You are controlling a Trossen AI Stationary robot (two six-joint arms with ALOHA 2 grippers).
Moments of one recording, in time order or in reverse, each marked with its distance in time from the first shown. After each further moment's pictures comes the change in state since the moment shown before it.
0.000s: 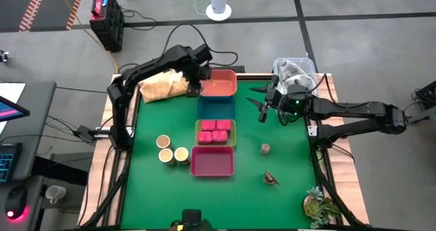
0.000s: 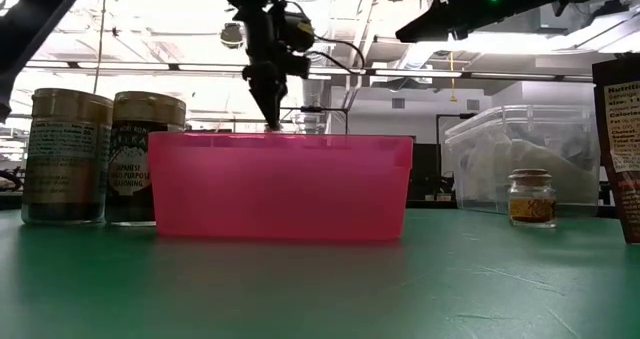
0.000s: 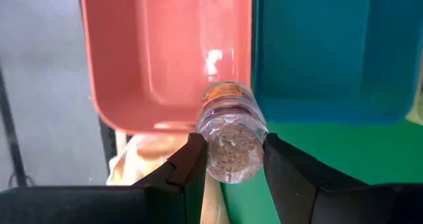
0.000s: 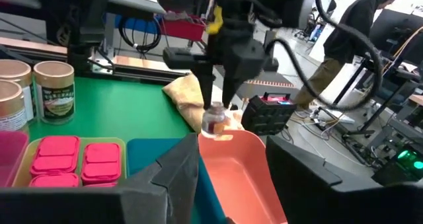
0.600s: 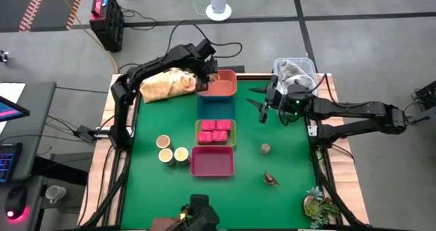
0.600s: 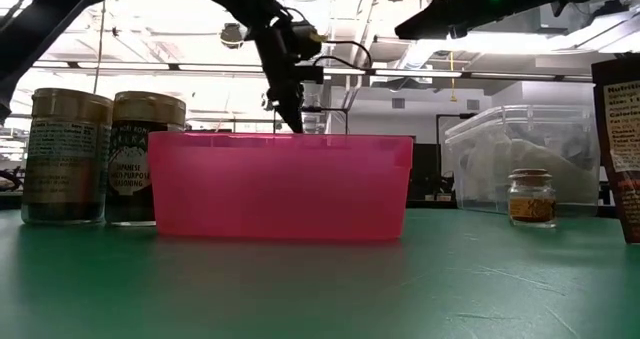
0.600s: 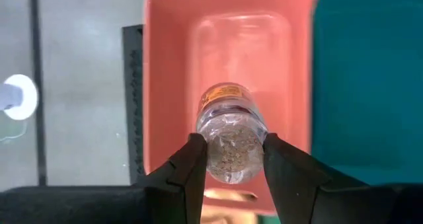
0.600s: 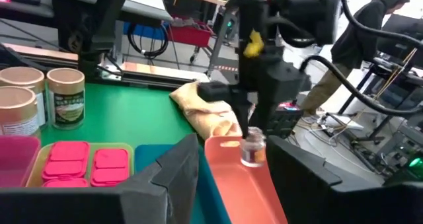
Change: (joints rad) left arm 0.036 0.059 0.003 0.263 0.024 0.045; right arm -0.006 0.000 0.000 0.015 -0.035 0.004
